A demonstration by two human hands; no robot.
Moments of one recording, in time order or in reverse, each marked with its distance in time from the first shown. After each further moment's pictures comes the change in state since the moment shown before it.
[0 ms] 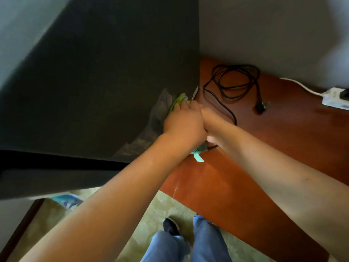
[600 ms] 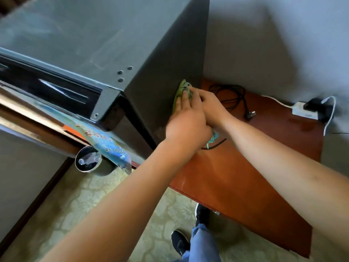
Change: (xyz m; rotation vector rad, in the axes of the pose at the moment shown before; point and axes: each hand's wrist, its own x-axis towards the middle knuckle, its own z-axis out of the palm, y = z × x) left_hand -0.116 -0.026 -0.049 -0.212 0.227 0.089; right_hand -0.089 -0.047 0.063 -0.518 0.104 -0.451
